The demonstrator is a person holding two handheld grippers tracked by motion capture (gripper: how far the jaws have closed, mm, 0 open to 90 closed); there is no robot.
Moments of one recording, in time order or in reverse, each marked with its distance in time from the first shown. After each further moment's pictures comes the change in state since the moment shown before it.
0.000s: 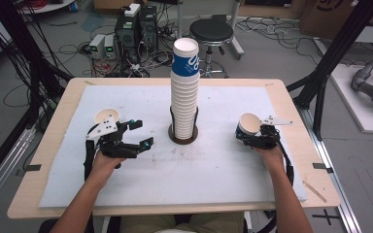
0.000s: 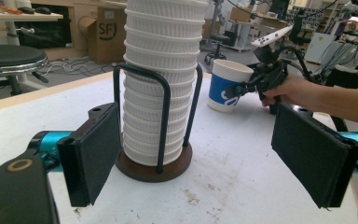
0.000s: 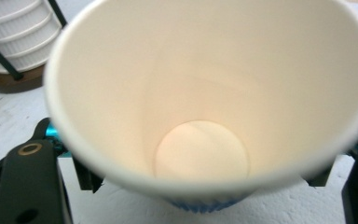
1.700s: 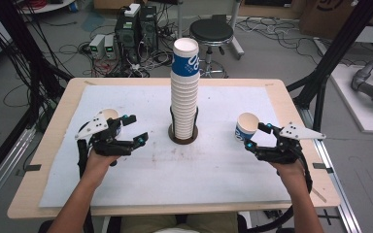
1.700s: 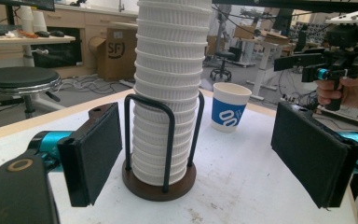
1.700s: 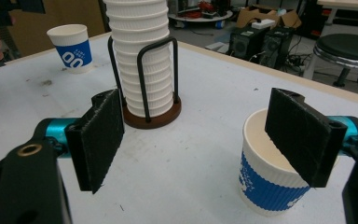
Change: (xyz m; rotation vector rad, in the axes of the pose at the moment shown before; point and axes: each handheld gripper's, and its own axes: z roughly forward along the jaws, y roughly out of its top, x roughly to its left) left arm -0.003 0.017 -0.017 -0.071 0.033 0.024; right arm 0.065 0.032 -0.108 -0.193 0.124 -0.134
